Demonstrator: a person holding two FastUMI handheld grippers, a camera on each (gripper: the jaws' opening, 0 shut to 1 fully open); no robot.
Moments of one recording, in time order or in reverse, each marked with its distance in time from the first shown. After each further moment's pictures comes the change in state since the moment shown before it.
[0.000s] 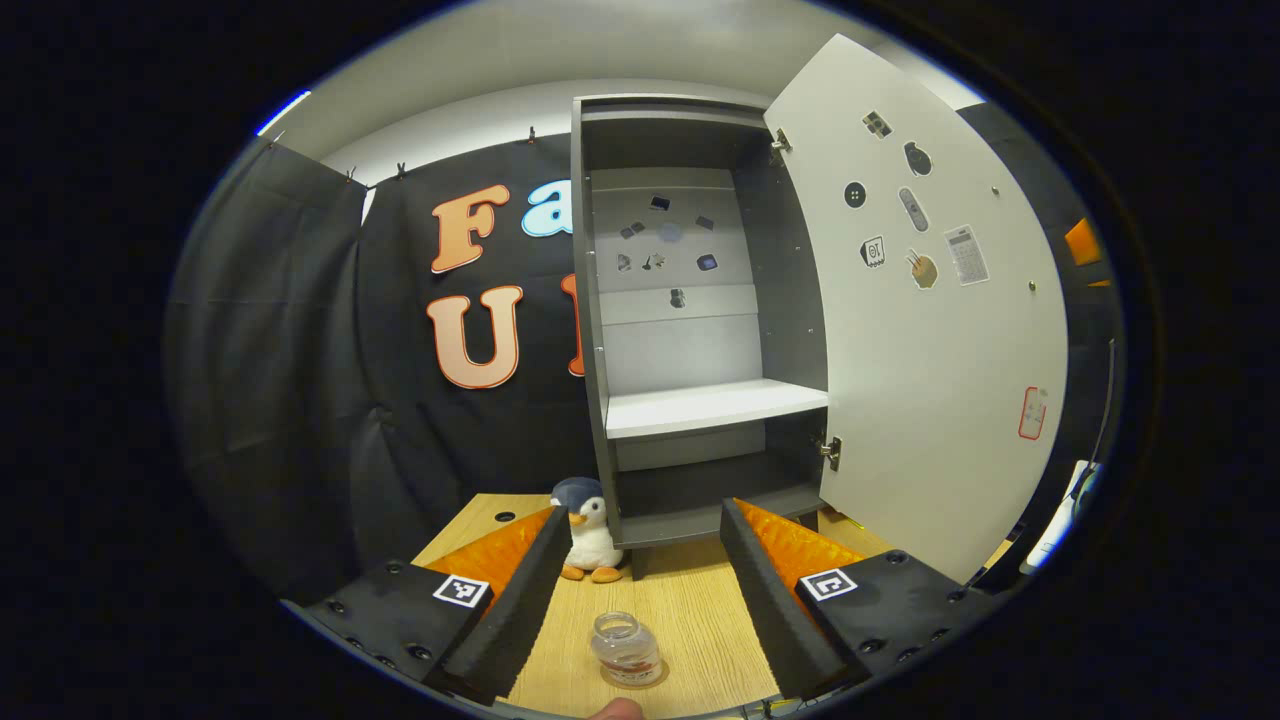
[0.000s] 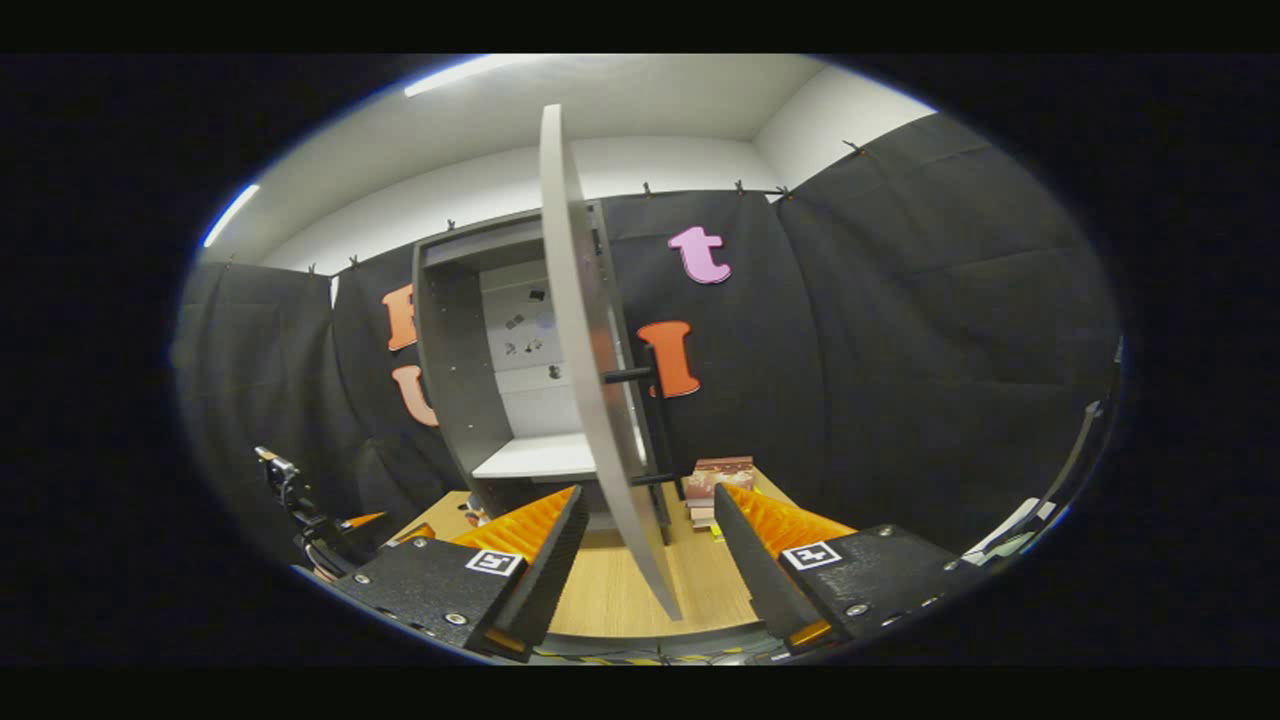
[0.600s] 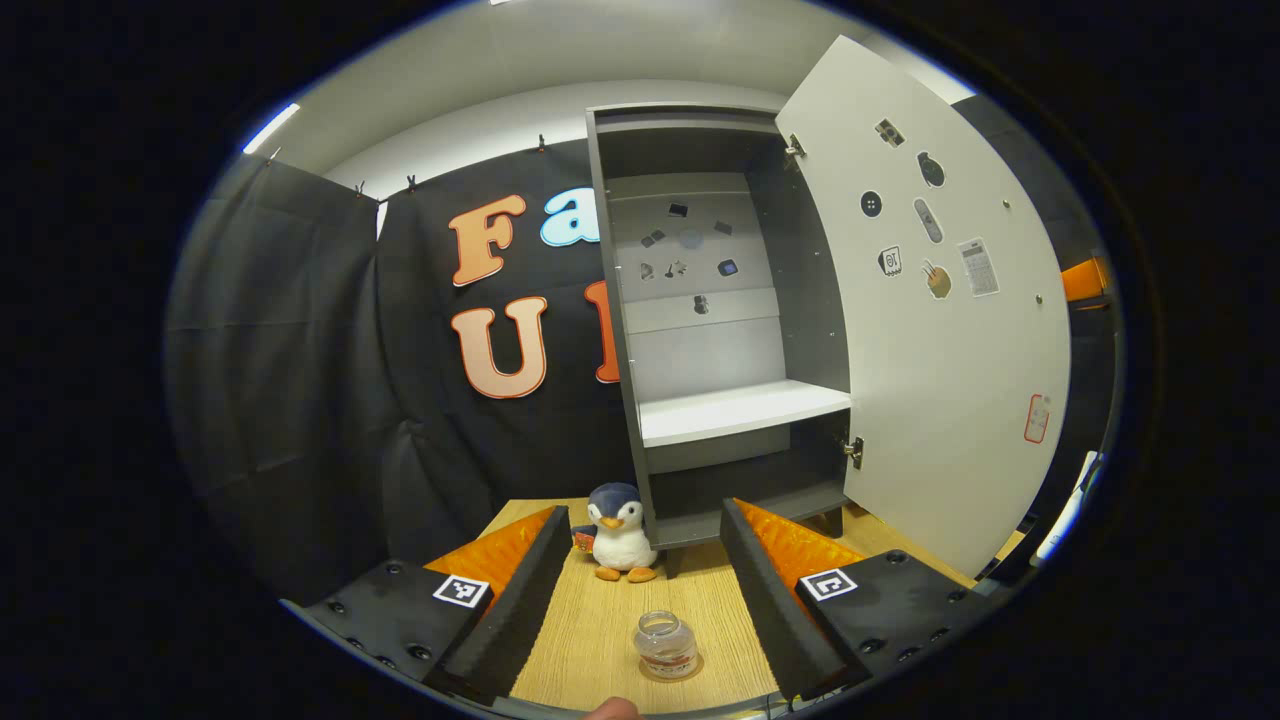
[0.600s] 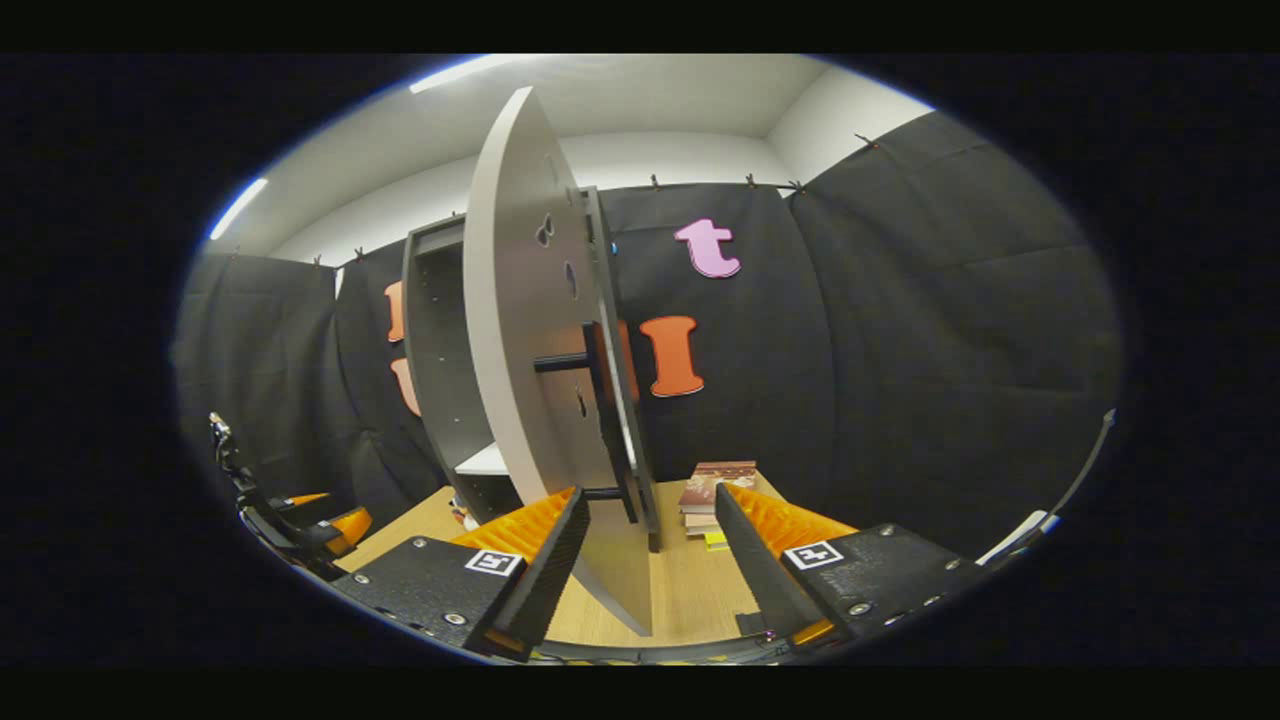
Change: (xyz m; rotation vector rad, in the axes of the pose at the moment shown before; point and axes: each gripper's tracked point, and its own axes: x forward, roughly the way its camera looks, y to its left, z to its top) left arm -0.017 0.032 0.017 0.026 0.010 0.063; right arm 0.041 -0.007 -0.019 -0.063 0.005 0.055
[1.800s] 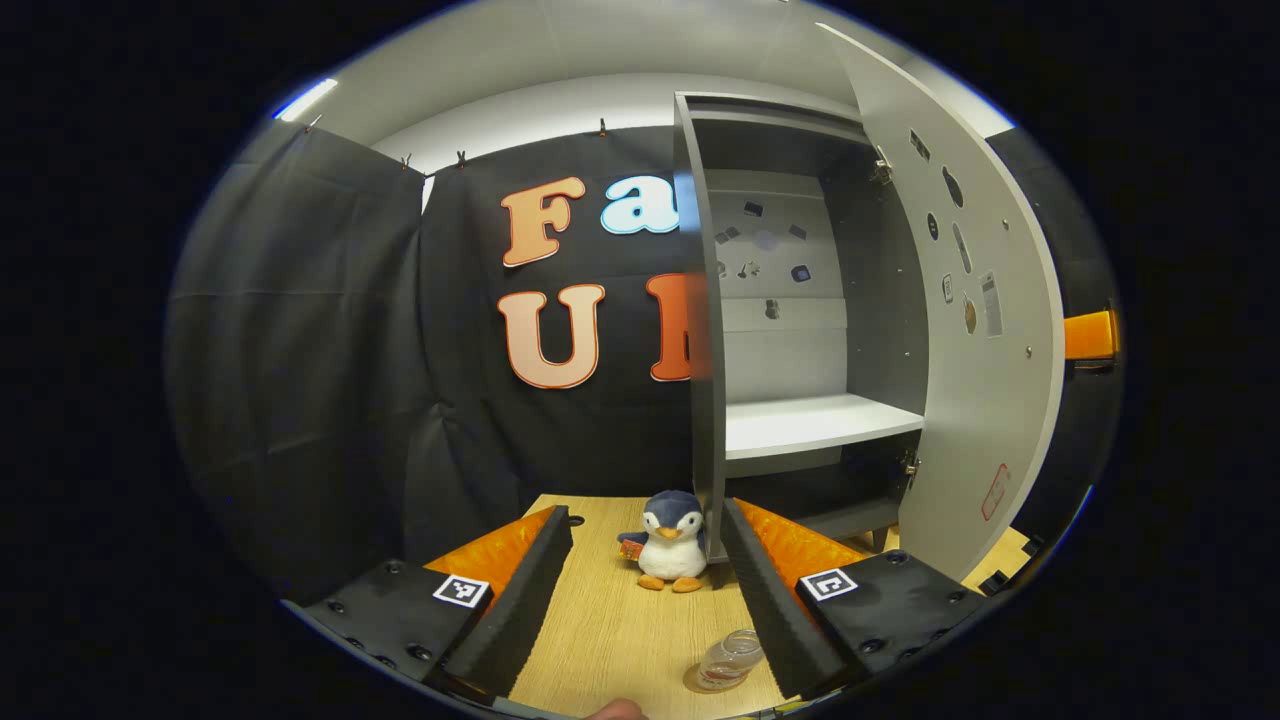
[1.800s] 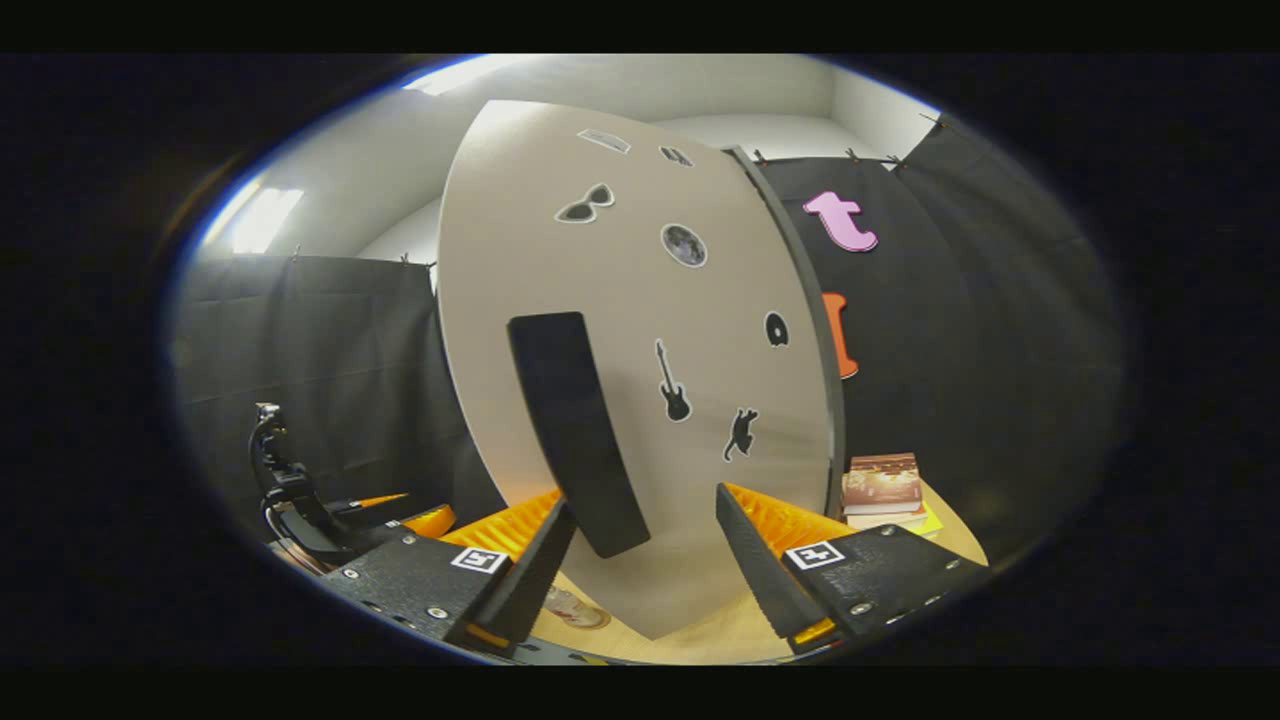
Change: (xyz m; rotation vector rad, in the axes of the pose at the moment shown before) left arm 0.042 0.099 0.003 -0.076 0.018 0.077; right arm 0.098 0.194 -0.028 0.071 0.044 0.334
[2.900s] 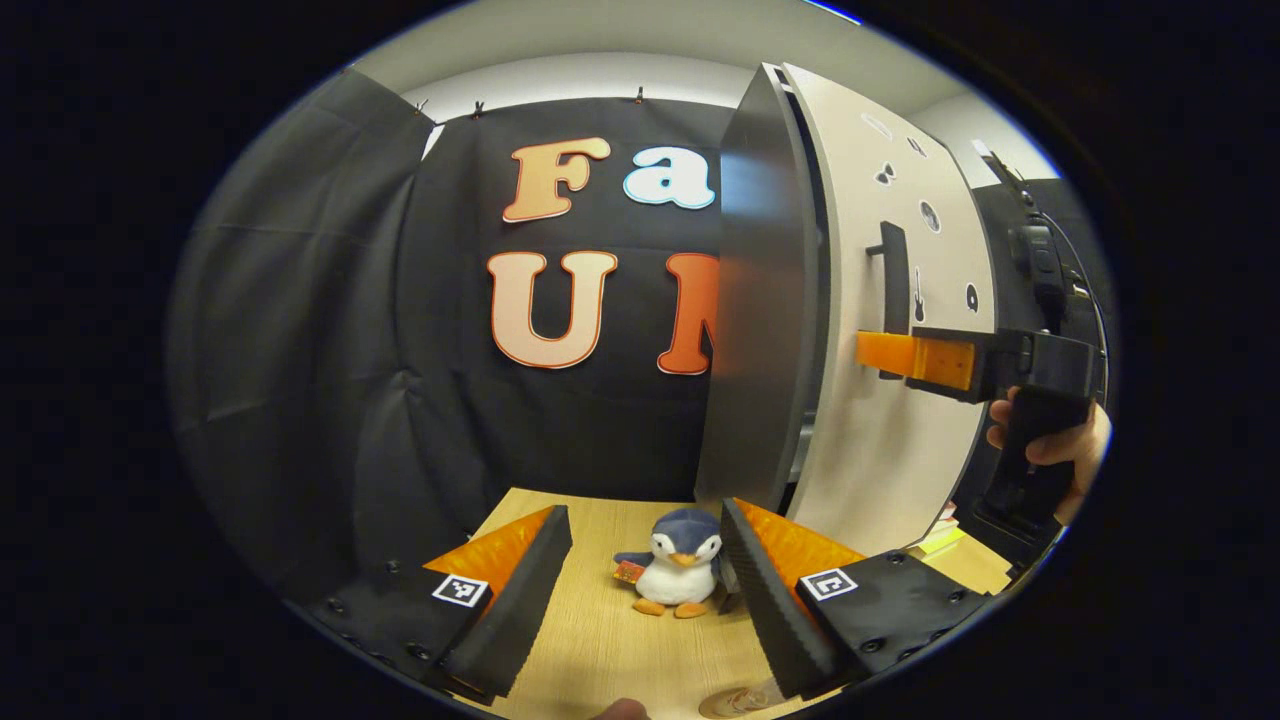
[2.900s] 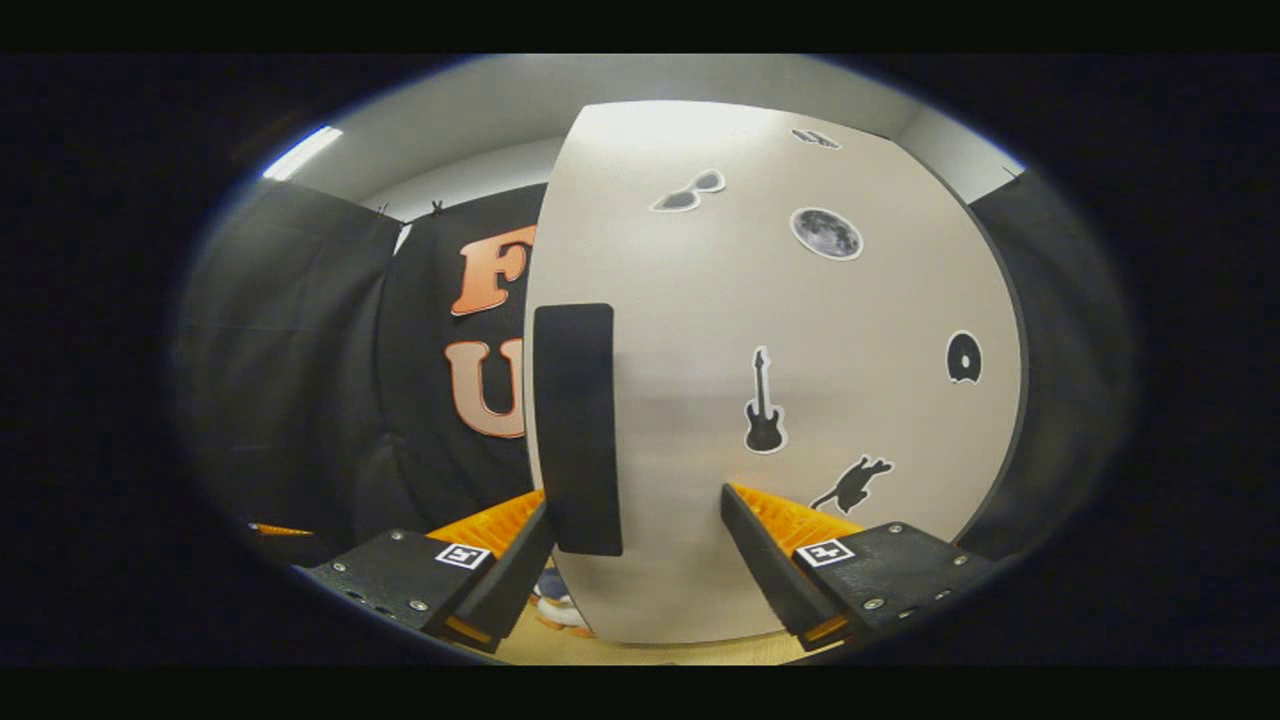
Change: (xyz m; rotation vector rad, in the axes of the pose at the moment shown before) left arm 0.117 0.050 -0.018 -0.130 0.036 -0.111; right arm 0.129 0.010 -0.014 -0.202 -0.110 -0.212
